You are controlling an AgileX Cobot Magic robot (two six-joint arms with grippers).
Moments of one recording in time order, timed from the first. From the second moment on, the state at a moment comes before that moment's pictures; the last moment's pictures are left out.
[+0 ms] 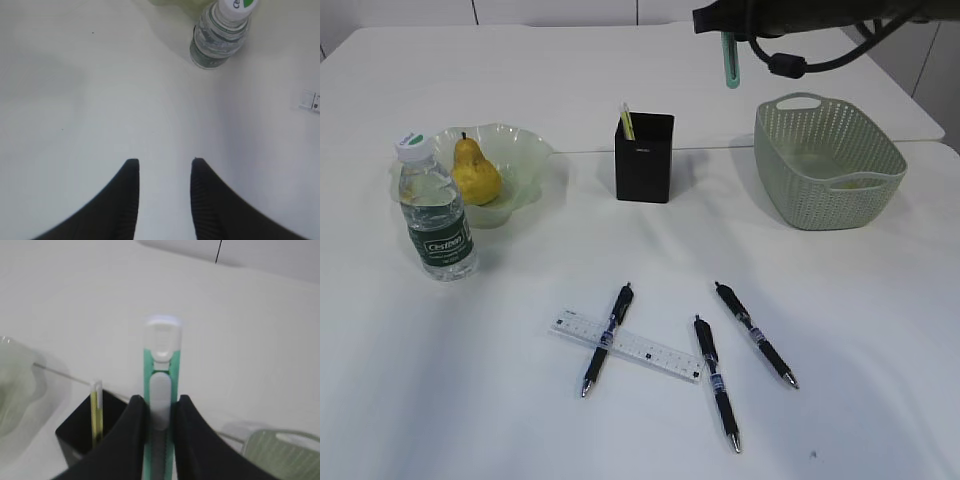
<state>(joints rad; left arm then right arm) -0.06 1.38 -1.43 0.04 1.25 -0.03 0.25 1.93 -1.61 0.15 0.15 -0.27</state>
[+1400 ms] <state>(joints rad) -0.06 1.38 -1.43 0.04 1.25 -0.03 0.33 2.31 -1.74 0.02 -0.35 -0.04</state>
